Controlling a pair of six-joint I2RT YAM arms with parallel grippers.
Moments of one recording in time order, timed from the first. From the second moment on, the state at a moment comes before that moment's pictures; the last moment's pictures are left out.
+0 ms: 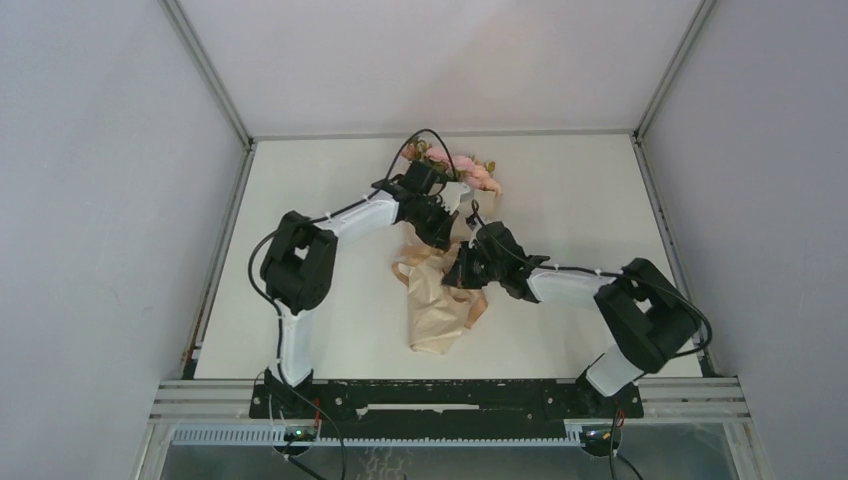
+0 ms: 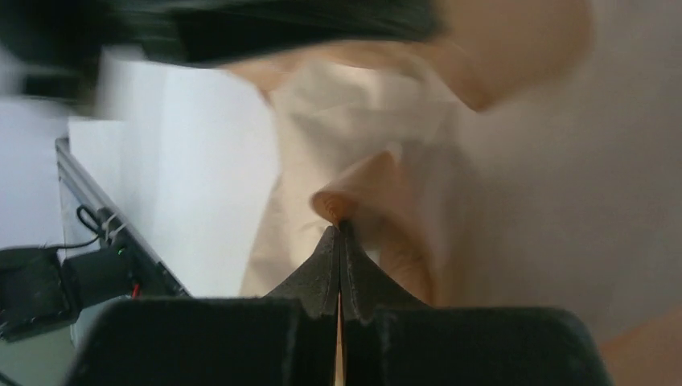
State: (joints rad) left arm -0.60 2.06 1.56 -0.56 0.47 0.19; right arm 0.68 1.53 0.72 0.14 -0.28 0.69
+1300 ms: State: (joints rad) left arm -0.97 1.65 1.45 -0.78 0.13 0.81; right arm 0.46 1.74 0.86 0.12 -0.62 0.64
